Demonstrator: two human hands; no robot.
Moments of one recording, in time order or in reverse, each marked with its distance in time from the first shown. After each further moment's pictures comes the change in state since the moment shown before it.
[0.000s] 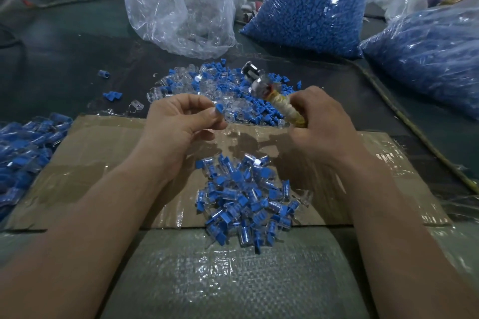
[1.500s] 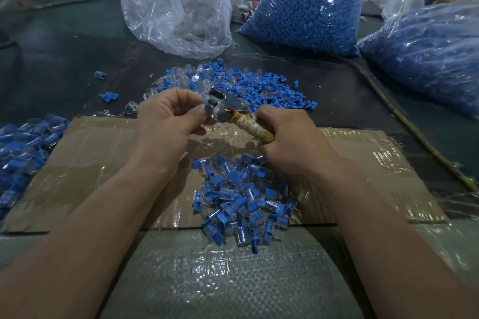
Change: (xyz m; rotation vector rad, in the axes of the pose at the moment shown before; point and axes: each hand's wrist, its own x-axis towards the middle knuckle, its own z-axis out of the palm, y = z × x) left_hand -0.004 0.000 0.003 0.250 0.101 0.223; right_hand -0.005 -0.028 0.013 0.076 -0.248 -0.040
